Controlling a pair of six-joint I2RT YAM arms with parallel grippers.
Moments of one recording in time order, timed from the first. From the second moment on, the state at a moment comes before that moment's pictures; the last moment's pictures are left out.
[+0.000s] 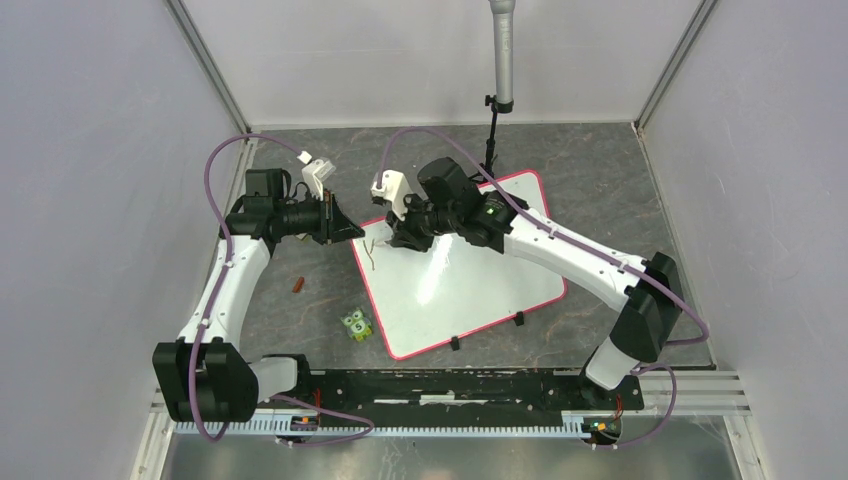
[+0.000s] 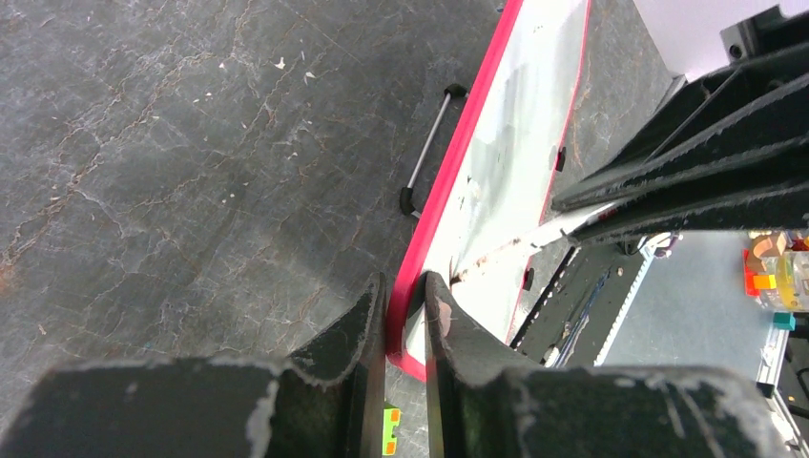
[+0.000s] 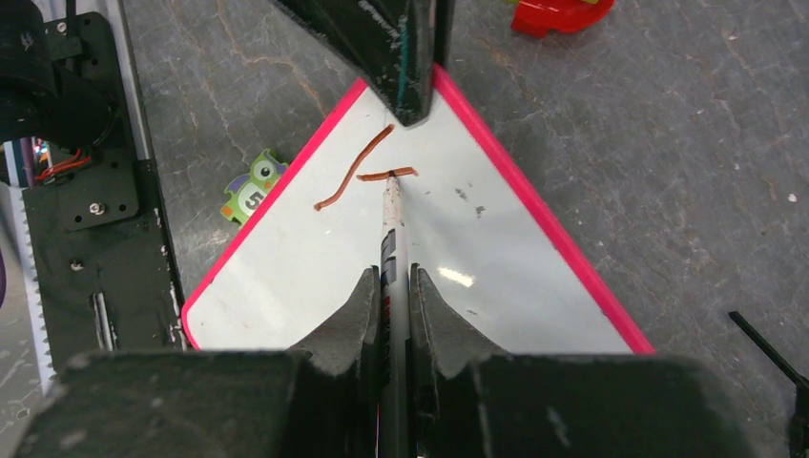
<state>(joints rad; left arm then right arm) -0.01 1.21 1.02 -0.62 0.91 0.10 0.90 1.65 1.52 -0.47 -0.33 -0.24</state>
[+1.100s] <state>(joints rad) -0.01 1.21 1.01 -0.62 0.90 0.10 0.94 1.59 1.38 -0.47 -0.31 -0.26</state>
